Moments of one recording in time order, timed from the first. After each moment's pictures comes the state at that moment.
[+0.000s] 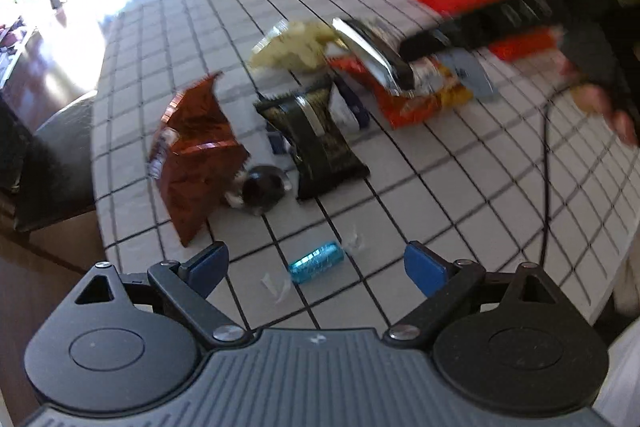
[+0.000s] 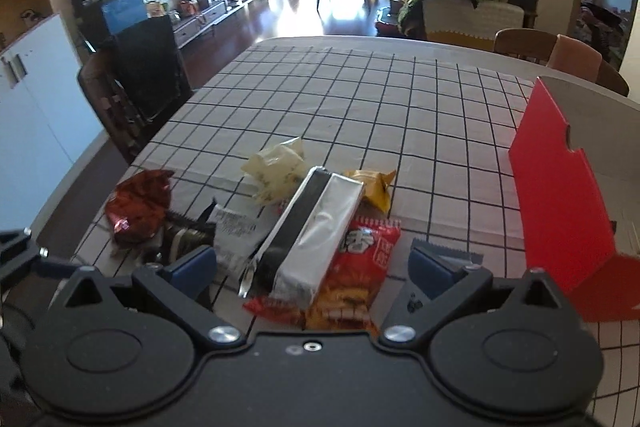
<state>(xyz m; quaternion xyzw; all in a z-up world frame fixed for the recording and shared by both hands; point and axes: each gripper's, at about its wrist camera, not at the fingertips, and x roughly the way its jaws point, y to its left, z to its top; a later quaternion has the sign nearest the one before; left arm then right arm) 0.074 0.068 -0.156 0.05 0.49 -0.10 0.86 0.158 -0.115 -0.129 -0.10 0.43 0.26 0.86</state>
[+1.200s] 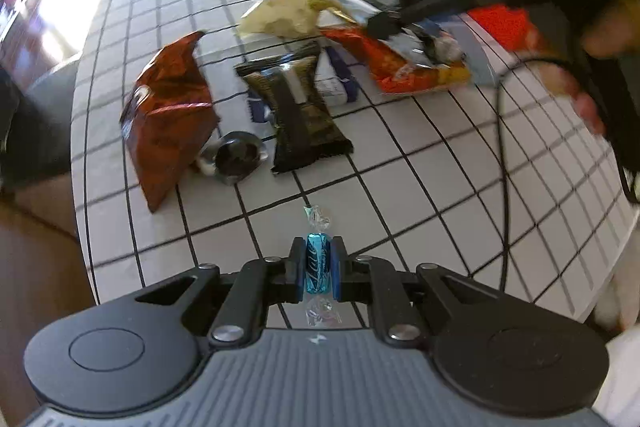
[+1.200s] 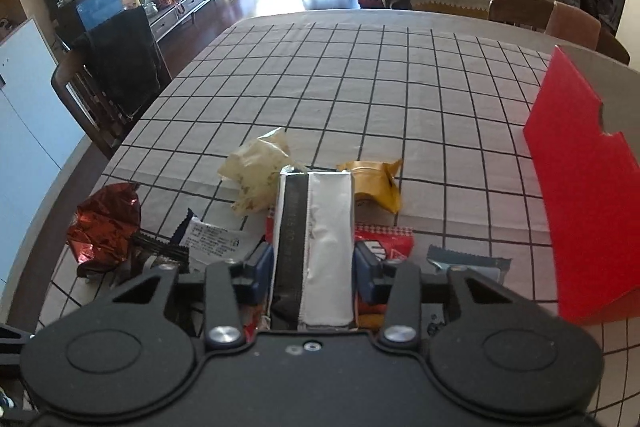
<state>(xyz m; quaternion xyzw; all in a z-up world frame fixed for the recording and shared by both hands) 0.073 0.063 -0.167 -0.01 0.53 -0.08 0.85 0.184 -0.111 -0.145 -0.07 0.46 0.24 0.85</state>
